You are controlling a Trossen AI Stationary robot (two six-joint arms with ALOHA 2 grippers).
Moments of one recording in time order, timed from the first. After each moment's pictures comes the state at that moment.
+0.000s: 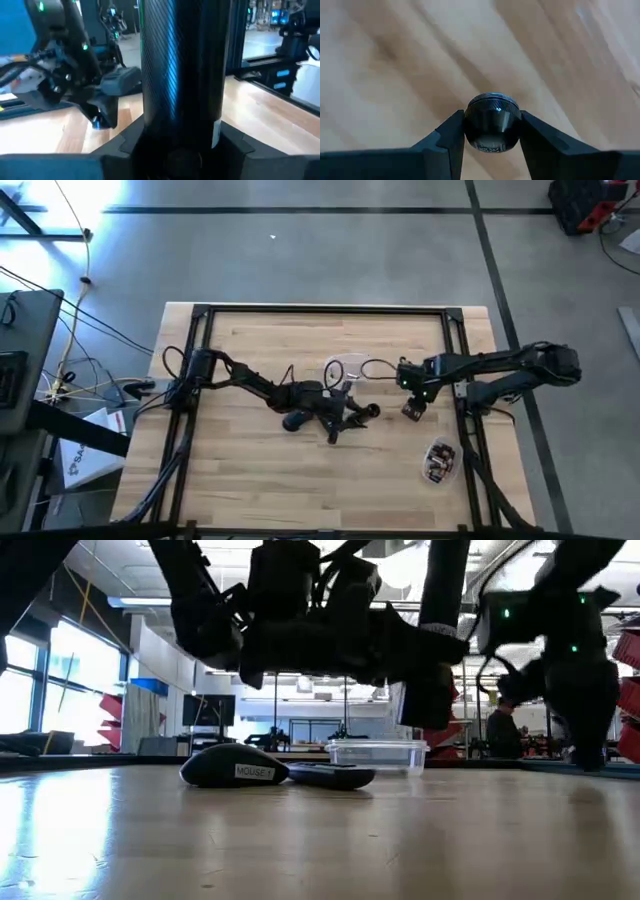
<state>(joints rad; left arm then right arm) -0.07 2.16 1.07 1.02 0.17 0.09 -0.18 1.24 0.56 -0.87 -0.13 0.49</state>
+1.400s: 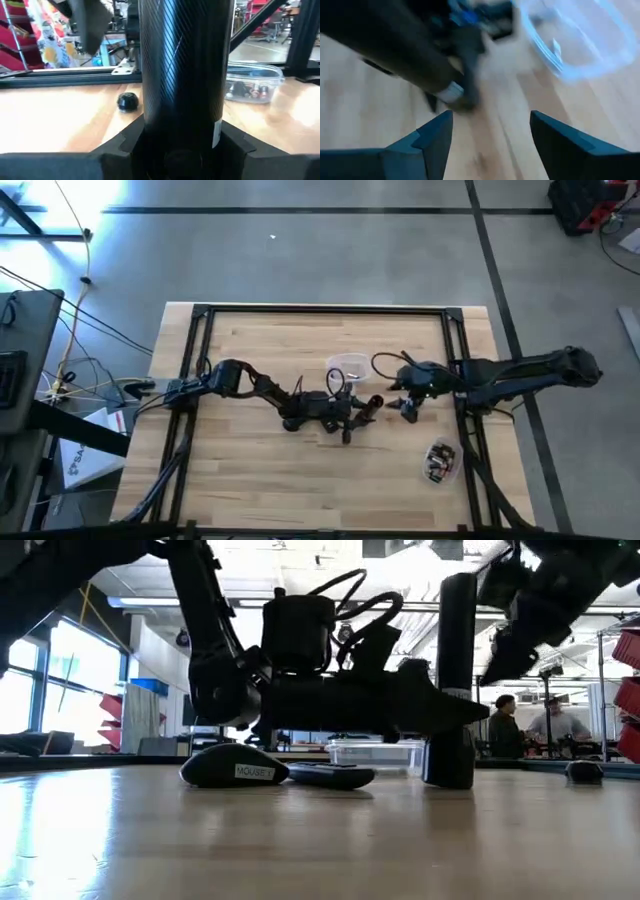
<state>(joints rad) -0.08 2.41 1.18 1.19 -0.06 0.04 0.06 0.93 0.54 -0.34 0.04 0.31</state>
